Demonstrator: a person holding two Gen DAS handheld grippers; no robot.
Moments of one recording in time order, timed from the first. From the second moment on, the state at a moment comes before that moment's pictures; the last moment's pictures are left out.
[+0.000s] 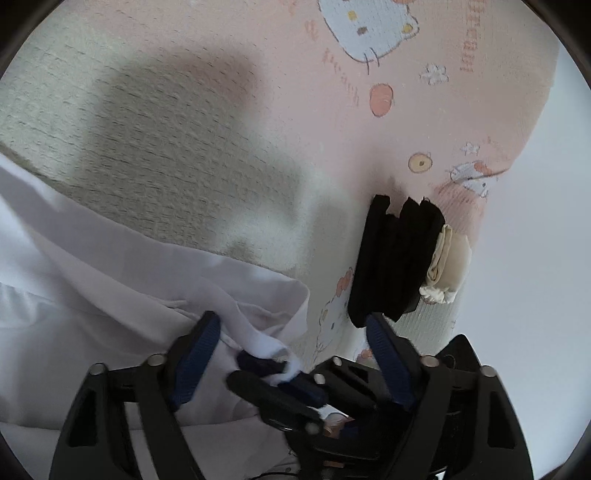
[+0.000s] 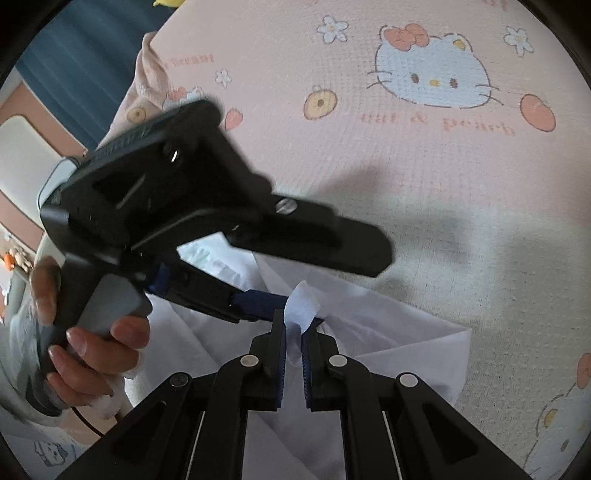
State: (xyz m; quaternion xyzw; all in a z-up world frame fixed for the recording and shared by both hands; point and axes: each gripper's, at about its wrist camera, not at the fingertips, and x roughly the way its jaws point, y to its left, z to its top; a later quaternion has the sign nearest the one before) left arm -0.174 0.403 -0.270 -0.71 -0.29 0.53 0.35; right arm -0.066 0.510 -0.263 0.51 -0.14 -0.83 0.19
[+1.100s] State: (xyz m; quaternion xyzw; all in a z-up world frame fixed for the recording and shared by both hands) left arm -0.165 0.404 -0.225 -0.62 -0.16 0.65 0.40; right arm -0.059 0.535 -0.285 0.58 -0.15 -0.80 0.10
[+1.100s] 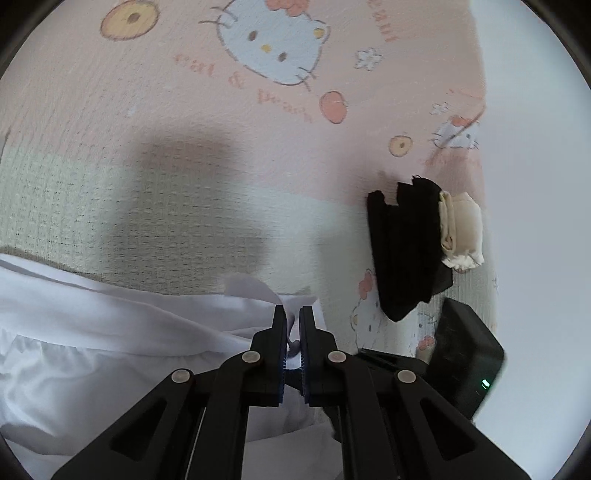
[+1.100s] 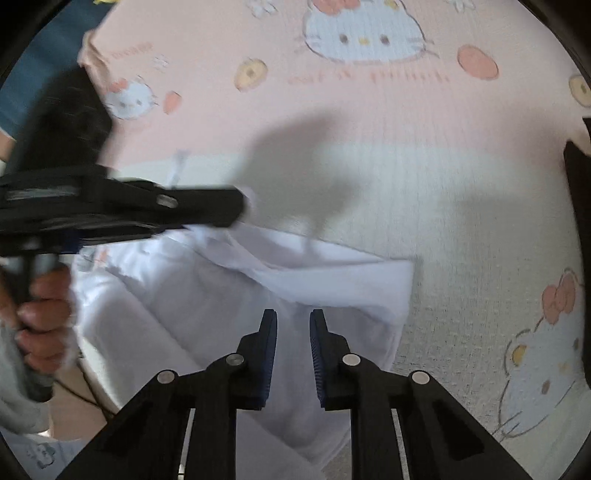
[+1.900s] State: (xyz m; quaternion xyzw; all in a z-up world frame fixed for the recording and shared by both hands) left arm -0.113 0.414 -0.218 -0.53 0.03 0.74 0.42; right arm -0.087 0.570 -0.314 0.58 -0.31 -0.75 0.06
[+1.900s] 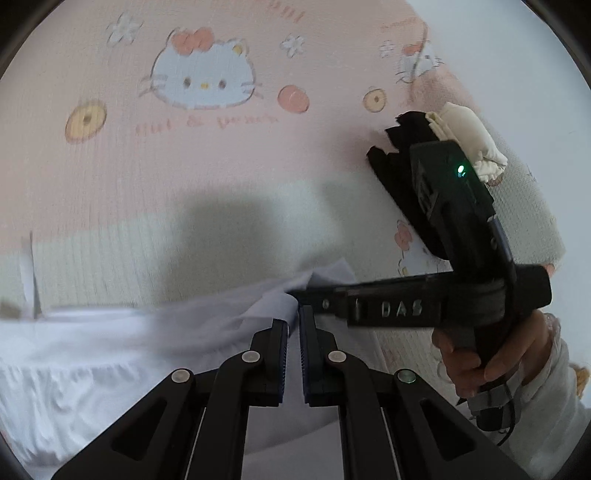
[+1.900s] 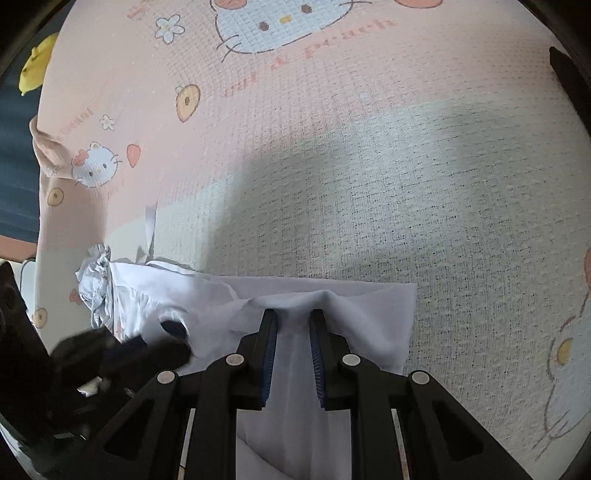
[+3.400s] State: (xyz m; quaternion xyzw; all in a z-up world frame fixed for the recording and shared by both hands) left arm -0.089 0.390 -0.246 -0.61 0.08 0.71 0.34; right arm -0.075 0.561 -0.285 0.61 -0.29 -0.74 0.02
